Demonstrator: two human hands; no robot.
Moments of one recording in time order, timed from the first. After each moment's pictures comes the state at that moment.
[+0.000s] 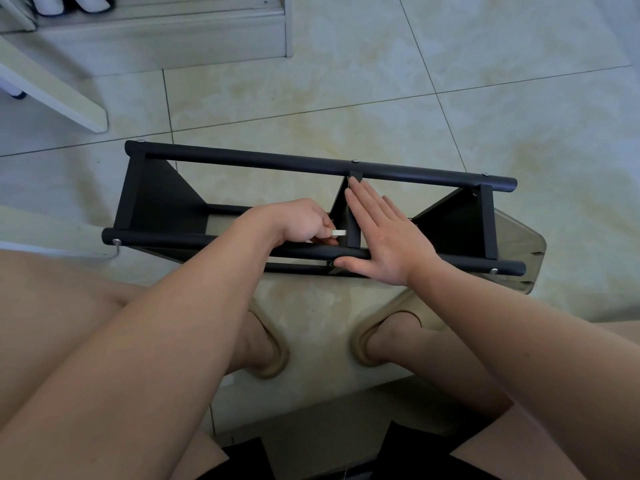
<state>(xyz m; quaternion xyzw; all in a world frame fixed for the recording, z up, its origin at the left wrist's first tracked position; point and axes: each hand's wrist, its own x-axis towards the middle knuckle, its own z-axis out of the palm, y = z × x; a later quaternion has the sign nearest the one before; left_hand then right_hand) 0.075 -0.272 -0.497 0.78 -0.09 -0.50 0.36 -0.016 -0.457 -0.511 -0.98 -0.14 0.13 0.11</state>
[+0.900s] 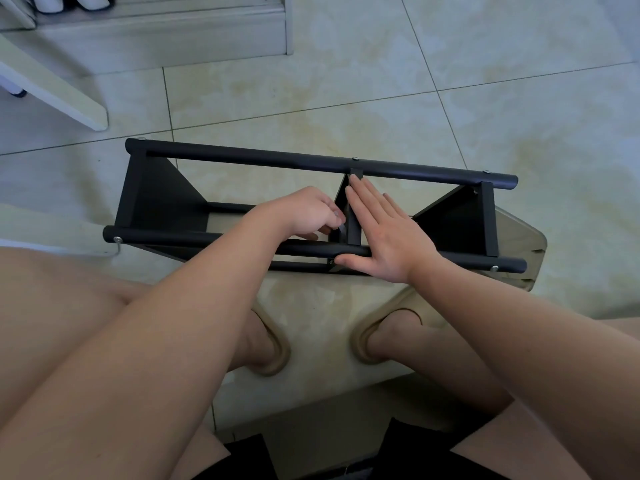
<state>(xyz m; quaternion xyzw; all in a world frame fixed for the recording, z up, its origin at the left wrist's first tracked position) 0.078 -0.280 -0.498 0.78 -0.06 -0.46 0.41 -0.015 -0.457 -0.511 -0.97 -0.14 0.13 0.11</state>
